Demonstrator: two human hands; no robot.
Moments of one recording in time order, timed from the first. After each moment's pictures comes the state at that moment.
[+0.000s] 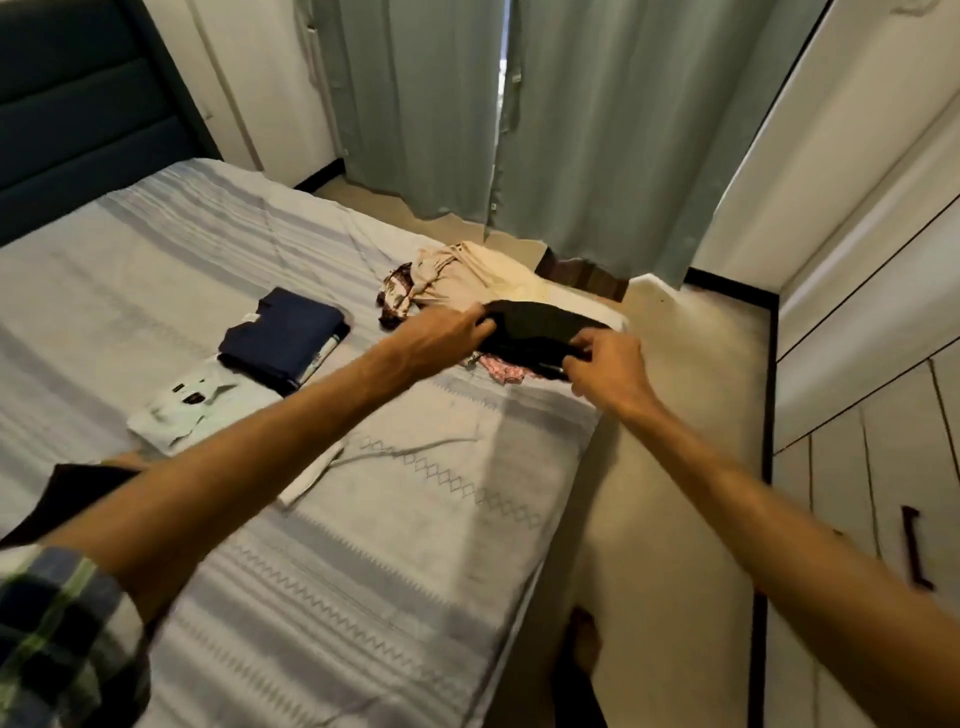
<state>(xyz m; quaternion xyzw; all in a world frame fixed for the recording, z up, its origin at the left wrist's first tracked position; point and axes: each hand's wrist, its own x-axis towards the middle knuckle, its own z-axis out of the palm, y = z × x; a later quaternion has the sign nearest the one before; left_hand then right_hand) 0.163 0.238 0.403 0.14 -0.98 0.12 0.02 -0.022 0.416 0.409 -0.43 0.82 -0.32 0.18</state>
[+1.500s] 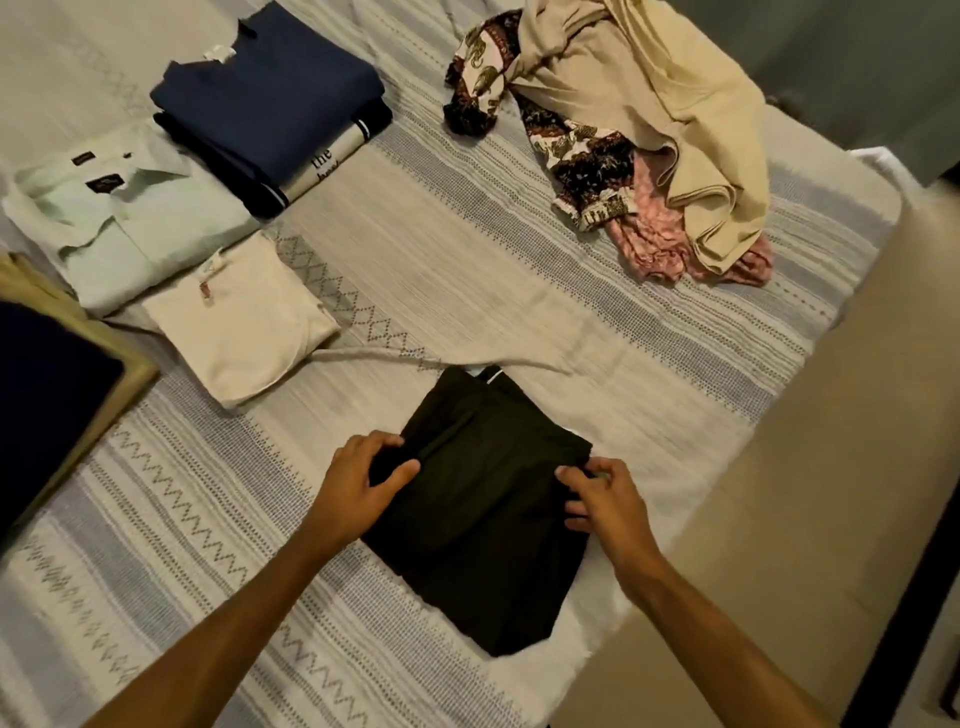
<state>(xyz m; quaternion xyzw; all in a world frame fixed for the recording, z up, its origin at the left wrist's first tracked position) 0.326 0.267 -0.099 0.61 -0.64 -0.45 0.10 0.018 0.361 -0.063 -0.13 0.77 -0.32 0.53</state>
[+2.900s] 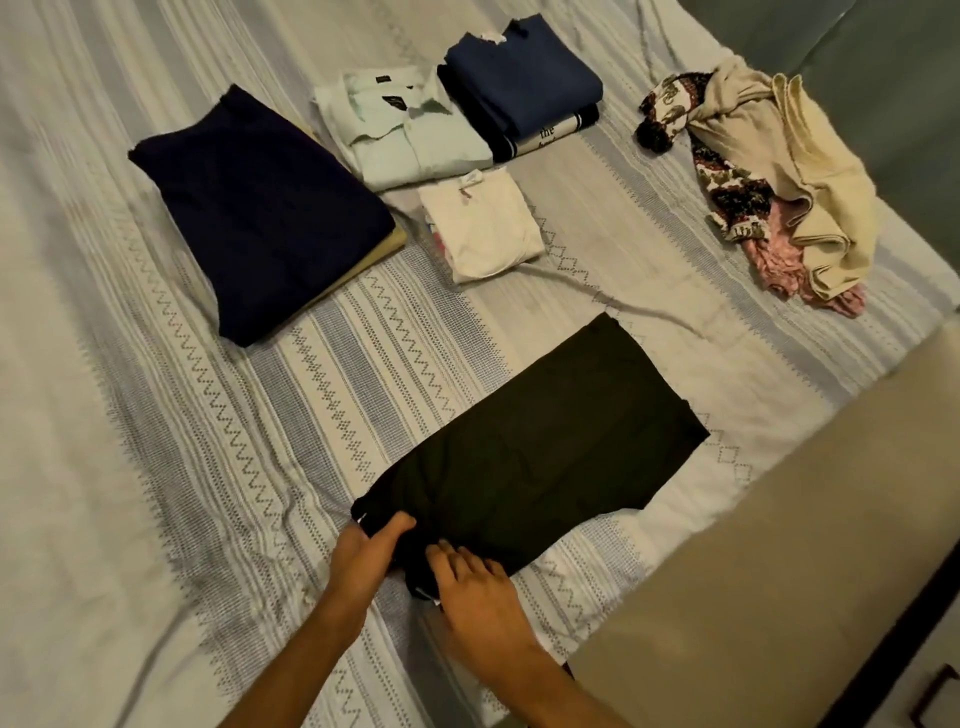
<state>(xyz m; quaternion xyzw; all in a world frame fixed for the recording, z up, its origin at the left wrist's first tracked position) 0.543 0.548 -0.050 0.71 -0.15 -0.61 0.31 0.375 0.592 -0.051 -0.79 0.55 0.06 0.26</state>
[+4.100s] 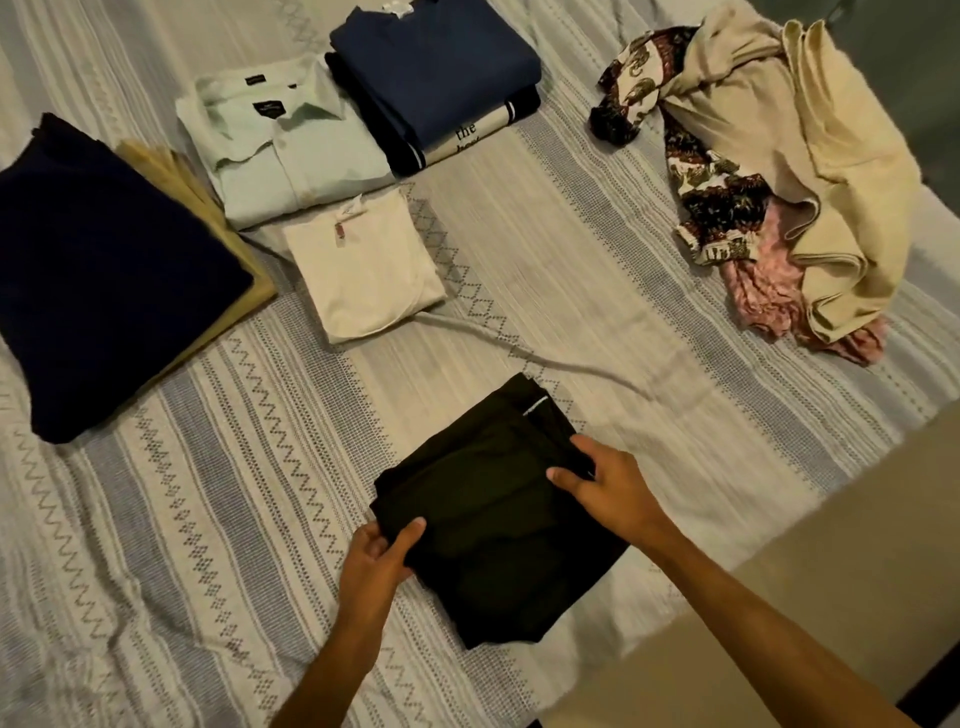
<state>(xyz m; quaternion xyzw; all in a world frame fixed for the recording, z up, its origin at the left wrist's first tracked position) 0.346 0.410 -0.088 0.73 -0.06 -0.60 0.33 0.056 0.298 -0.065 -0.56 0.66 -0.06 0.49</state>
